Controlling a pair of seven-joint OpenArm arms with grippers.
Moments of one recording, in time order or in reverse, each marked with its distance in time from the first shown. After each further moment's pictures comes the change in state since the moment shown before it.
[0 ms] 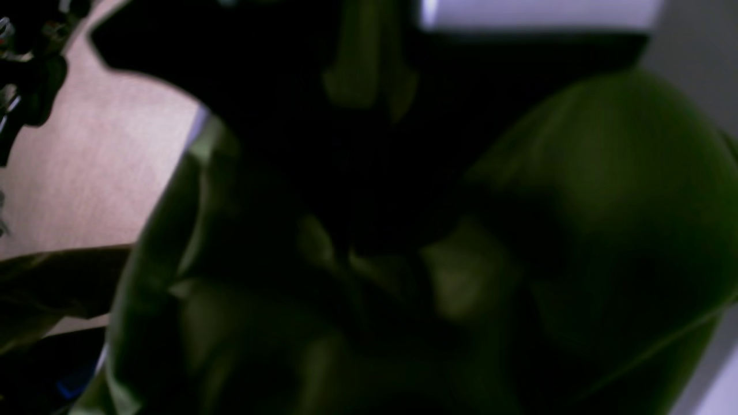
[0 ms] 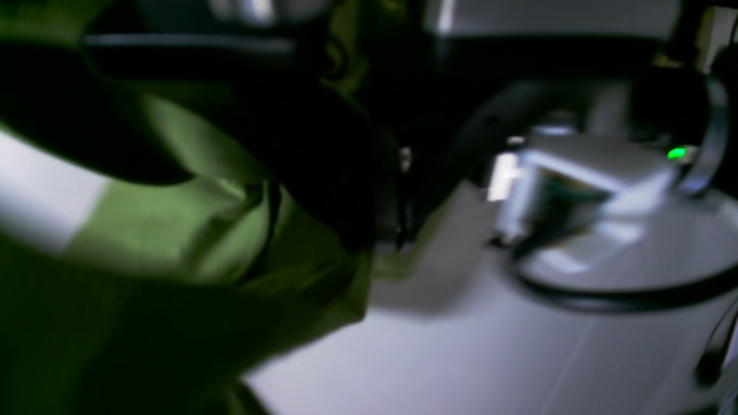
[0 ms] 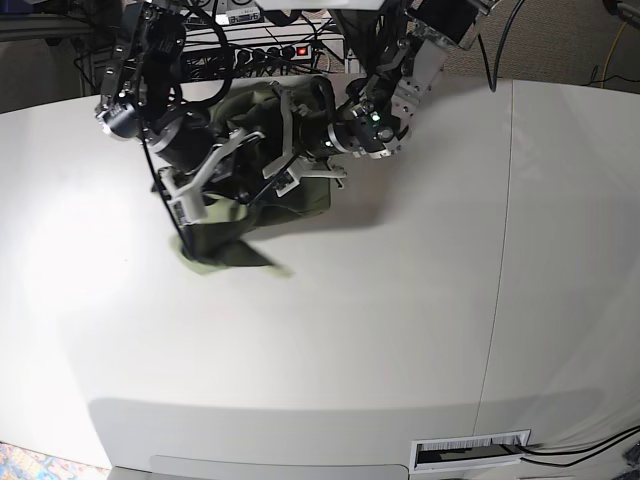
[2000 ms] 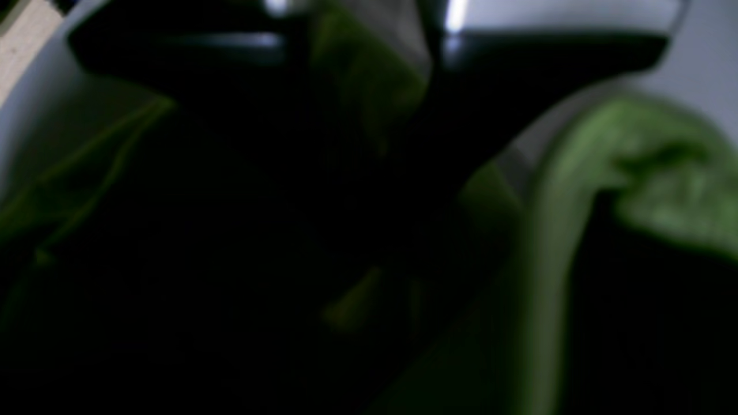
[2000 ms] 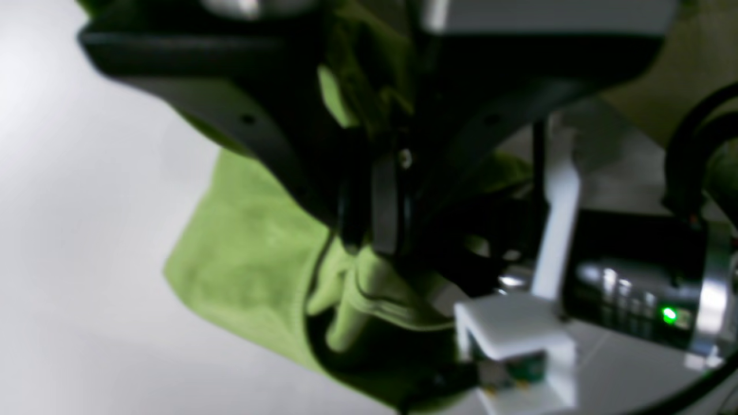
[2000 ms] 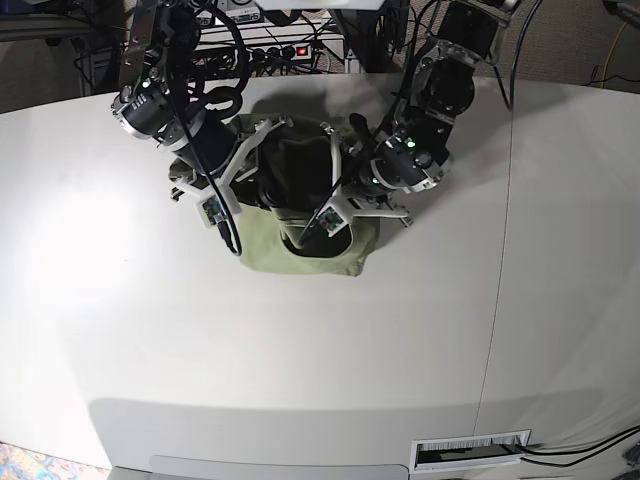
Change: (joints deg) left arm -3.5 -3.6 -8.7 8.2 8.6 1.6 11.6; right arm -0.7 -0.3 -7.1 7.6 -13.5 0.2 3.9
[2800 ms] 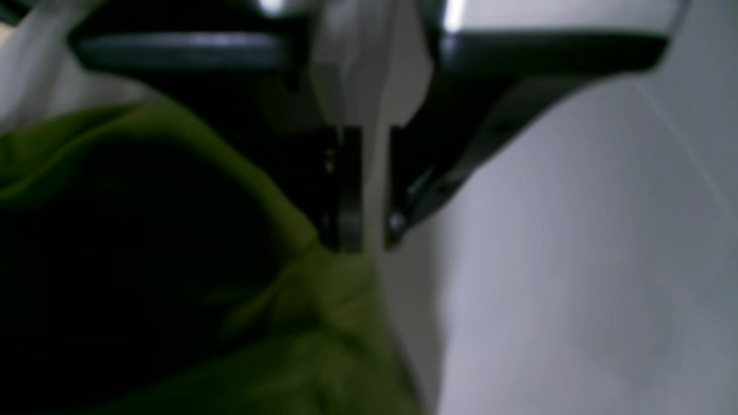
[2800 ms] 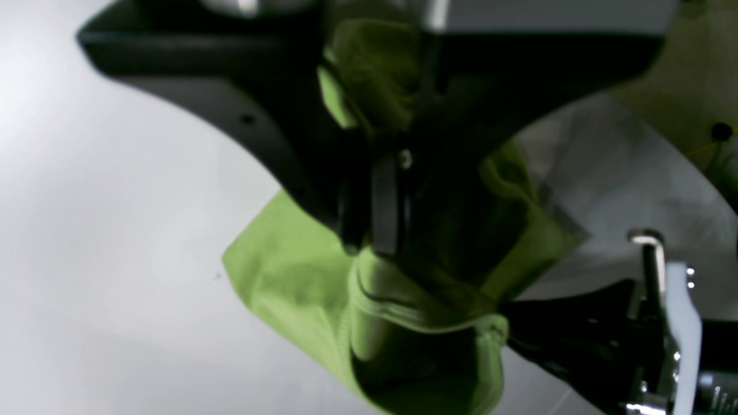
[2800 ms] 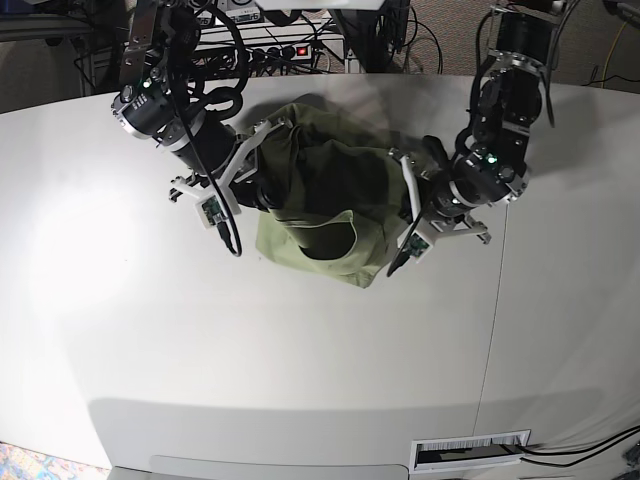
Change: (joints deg) left arm 0.1 -11.2 -10.2 5.1 -9.7 -0.7 1.0; right arm 0.0 0.0 0.0 0.0 -0.7 0.0 0.7
